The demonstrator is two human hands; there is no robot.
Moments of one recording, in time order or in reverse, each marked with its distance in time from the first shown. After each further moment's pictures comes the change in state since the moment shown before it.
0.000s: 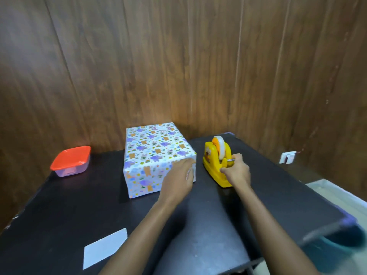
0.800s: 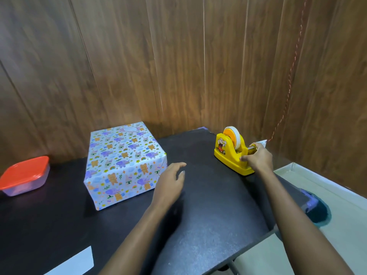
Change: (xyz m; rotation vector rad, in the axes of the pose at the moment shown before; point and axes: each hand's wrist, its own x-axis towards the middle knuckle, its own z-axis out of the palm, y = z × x) left_hand 0.019 0.025 0.057 -0.270 -0.099 -0.128; right_hand 0.066 0.079 -0.103 0.012 0.196 0.136
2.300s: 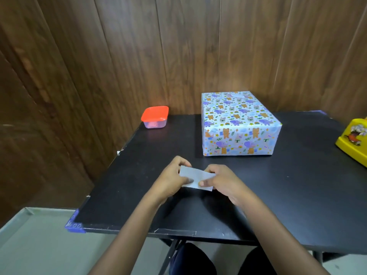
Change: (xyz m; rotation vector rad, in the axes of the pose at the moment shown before) left_hand -0.171 -0.068 -0.193 -0.117 0.110 -0.573; right_hand -0.293 -0.102 0.171 0.198 -1.160 -0.354
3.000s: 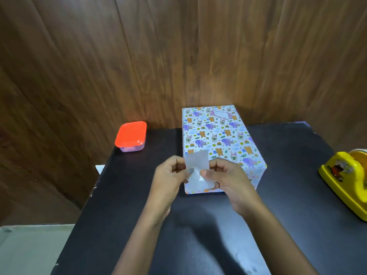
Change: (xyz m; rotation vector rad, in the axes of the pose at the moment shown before) left_hand 0.085 0.125 0.000 -0.454 0.108 0.068; right_hand 0.038 -0.101 -0.099 0.455 0.167 0.002
